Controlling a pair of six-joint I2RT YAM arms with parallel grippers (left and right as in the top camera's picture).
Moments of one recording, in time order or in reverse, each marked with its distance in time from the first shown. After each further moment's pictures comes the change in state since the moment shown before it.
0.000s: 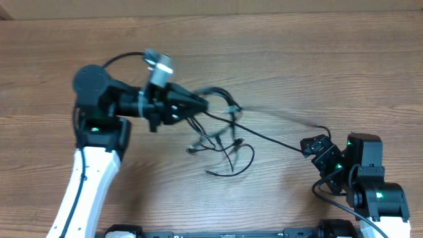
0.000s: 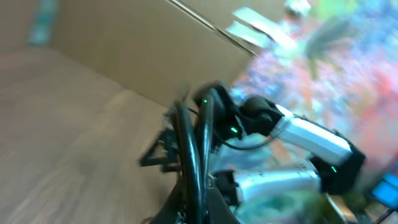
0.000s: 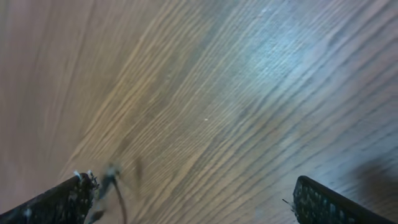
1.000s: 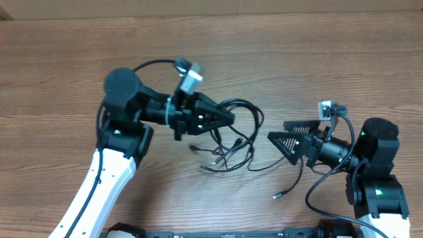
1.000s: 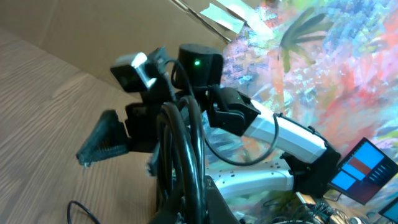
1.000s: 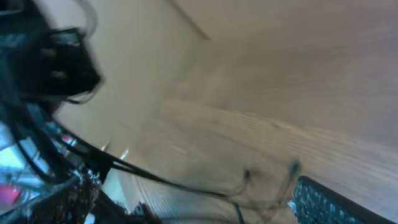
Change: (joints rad) left arm -0.254 -0.001 0.000 -0.050 -0.118 -0.024; right arm -0.005 0.013 -0.002 0.624 -0.872 -0.481
